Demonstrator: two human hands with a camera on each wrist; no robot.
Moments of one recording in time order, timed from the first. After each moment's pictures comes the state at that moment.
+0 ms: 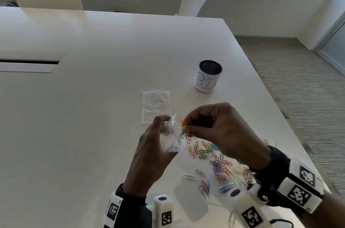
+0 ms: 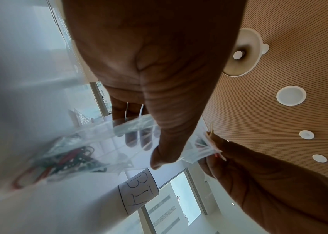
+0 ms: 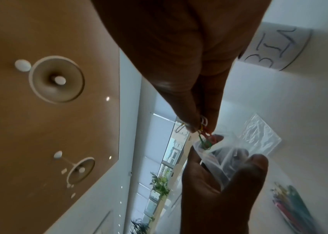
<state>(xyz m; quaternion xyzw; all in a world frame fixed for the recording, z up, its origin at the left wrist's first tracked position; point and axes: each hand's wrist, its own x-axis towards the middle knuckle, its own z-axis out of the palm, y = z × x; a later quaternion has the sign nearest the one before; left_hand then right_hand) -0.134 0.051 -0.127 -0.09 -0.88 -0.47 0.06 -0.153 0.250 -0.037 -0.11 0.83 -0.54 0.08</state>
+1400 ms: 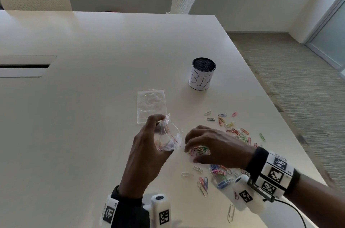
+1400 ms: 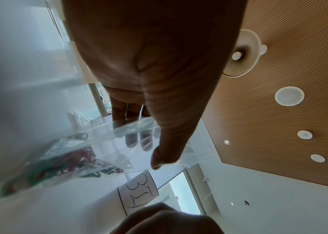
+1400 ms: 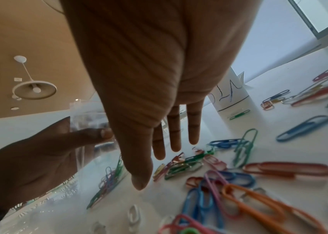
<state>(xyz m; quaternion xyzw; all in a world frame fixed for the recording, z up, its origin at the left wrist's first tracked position) -0.135 0.048 -0.125 -0.09 -0.88 -0.47 0.06 -0.165 0.289 -0.113 -0.35 0.91 -0.15 0.16</state>
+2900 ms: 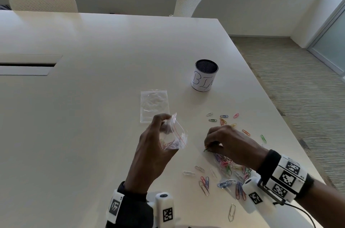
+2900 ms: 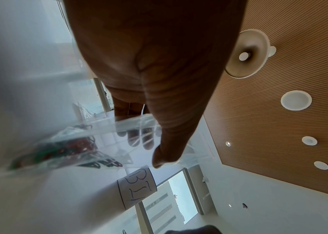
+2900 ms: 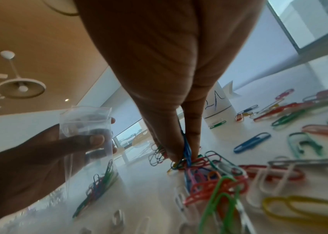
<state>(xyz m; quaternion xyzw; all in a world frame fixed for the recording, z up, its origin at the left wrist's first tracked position) -0.134 0.051 -0.129 -0.10 -0.86 -0.51 0.06 -0.164 0.316 -0.126 -0.27 0.94 -0.21 0.10</state>
